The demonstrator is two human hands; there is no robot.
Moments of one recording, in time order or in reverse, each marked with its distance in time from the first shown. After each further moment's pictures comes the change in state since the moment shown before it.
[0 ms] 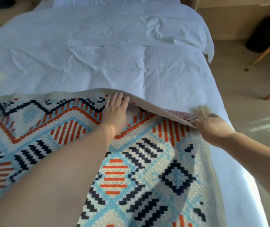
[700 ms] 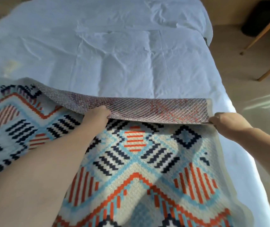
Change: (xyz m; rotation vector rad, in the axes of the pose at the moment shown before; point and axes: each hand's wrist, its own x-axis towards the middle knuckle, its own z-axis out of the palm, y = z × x) left_hand -0.132 -0.098 -0.039 -0.029 -0.223 -0.028; right_hand -0.112 -0.034 0.008 -0.023 0.050 0.066
